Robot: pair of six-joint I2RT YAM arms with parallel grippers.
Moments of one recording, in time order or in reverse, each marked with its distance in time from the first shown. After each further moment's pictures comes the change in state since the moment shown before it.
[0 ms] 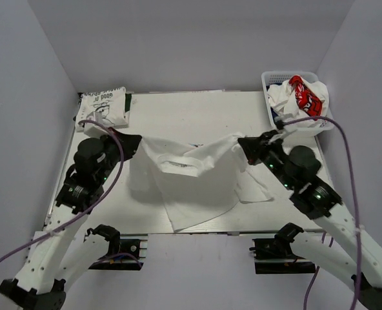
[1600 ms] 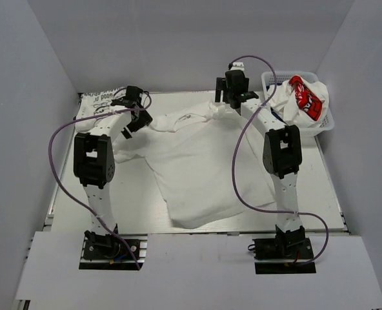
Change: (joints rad) left arm 0.212 1.307 0.792 -0.341 -0.181 -0.031; right arm -0.328 1.541 1.171 -0.056 0.170 -0.132
